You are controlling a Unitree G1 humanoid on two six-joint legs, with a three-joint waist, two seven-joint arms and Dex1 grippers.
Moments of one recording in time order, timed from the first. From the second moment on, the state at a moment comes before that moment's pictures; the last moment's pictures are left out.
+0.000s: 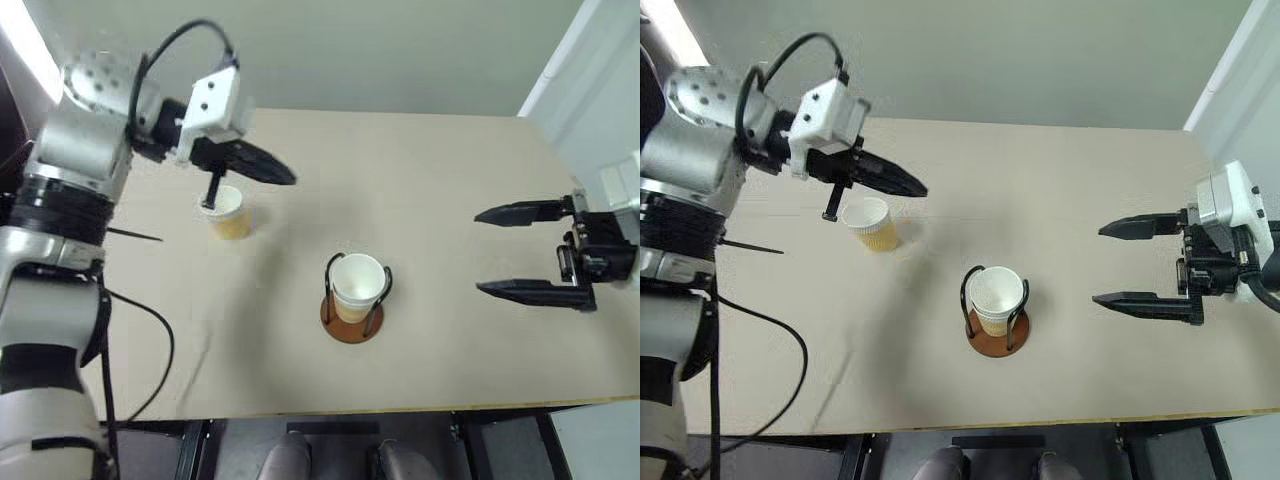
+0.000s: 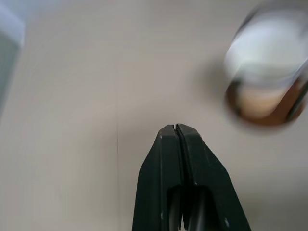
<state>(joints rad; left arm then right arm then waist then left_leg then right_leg) -1.32 0.94 -0.48 0.38 -0.52 0.05 -1.58 -0.38 -1.15 -0.36 -0.44 0.88 0.69 1.24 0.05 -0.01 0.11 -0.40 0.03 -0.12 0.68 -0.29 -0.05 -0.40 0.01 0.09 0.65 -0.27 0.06</state>
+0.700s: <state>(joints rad) -1.42 0.91 -0.64 0.96 0.01 -0.21 -1.45 -0.34 -1.14 -0.37 -0.46 0.85 0.67 1.22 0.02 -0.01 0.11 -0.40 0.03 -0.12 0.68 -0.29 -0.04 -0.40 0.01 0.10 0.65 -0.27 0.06</state>
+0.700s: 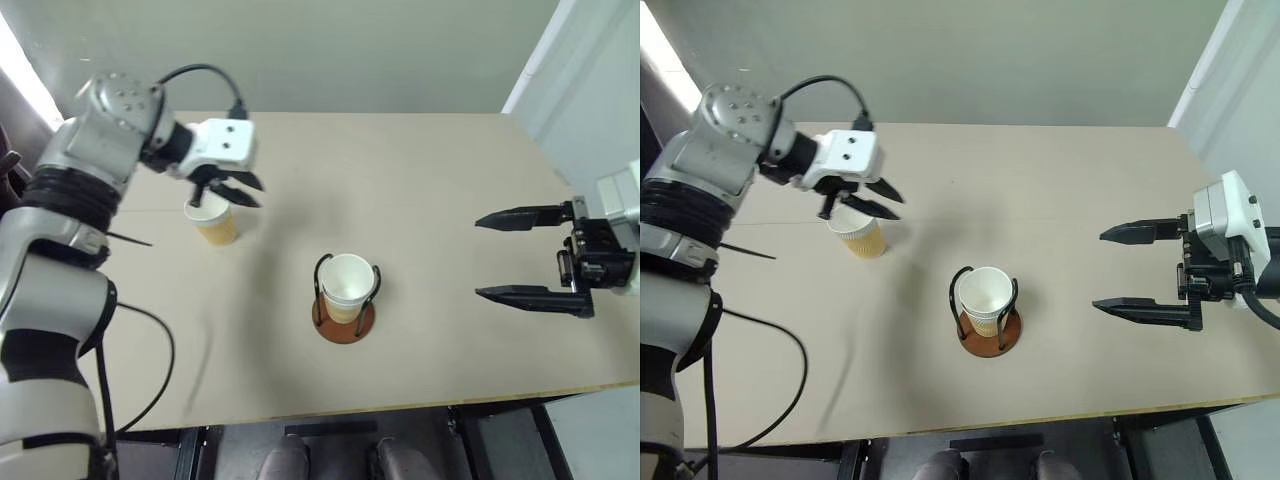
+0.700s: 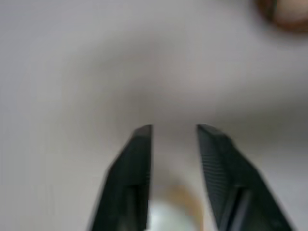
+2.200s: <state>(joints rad) -1.35 0.76 -0.48 1.30 0.44 -0.28 -1.17 -0.31 -1.17 -0.38 -0.49 0.86 0.74 1.16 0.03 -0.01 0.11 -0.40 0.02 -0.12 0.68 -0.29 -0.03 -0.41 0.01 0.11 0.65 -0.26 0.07</state>
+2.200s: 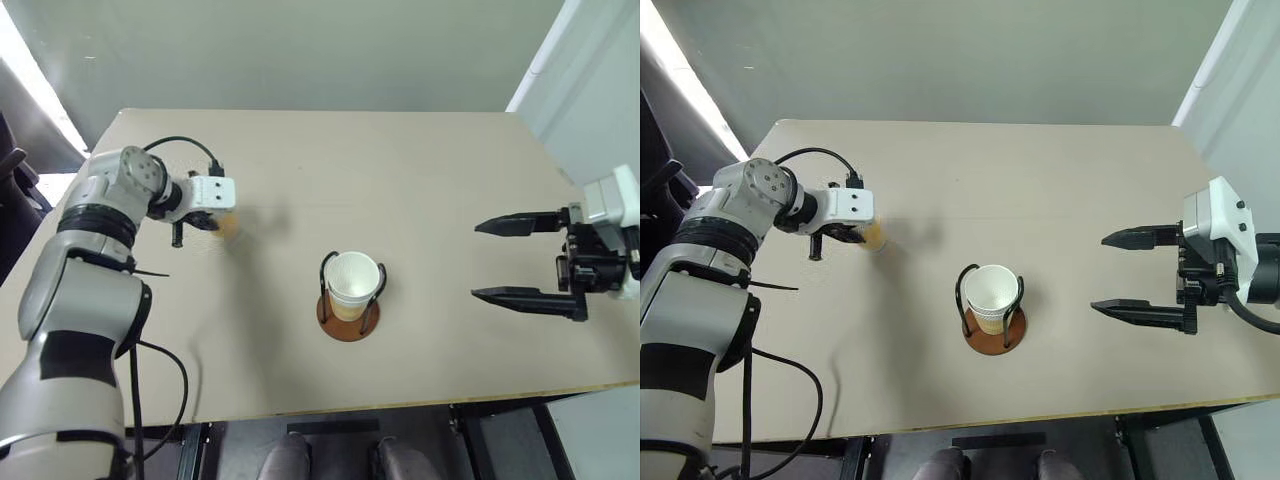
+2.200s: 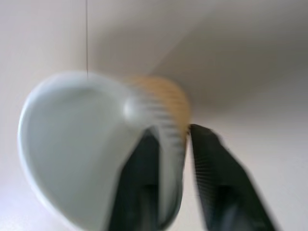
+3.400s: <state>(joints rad) -1.50 0.96 -0.97 0.27 -0.72 -0.21 -1.58 -0.17 -1.17 -0.53 -0.56 0.84 0.74 1.15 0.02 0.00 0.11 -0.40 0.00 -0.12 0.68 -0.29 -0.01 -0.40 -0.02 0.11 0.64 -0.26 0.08</state>
